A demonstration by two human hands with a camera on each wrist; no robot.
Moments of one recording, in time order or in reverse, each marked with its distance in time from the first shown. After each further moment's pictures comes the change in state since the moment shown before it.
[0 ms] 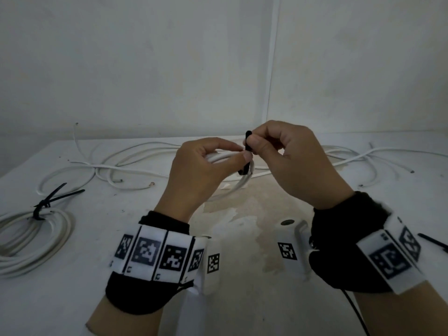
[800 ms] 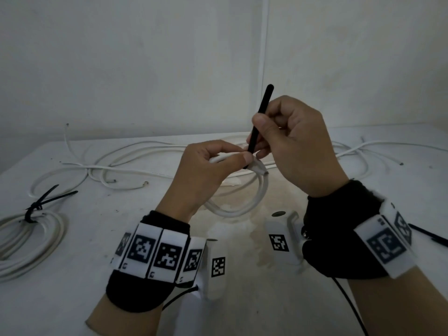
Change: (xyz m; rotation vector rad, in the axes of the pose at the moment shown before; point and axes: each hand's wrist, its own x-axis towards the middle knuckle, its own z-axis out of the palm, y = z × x) left_hand -0.008 0.019 0.012 -0.130 -0.116 -0.119; right_hand 0.001 -0.010 -0.007 0.277 0.145 0.097
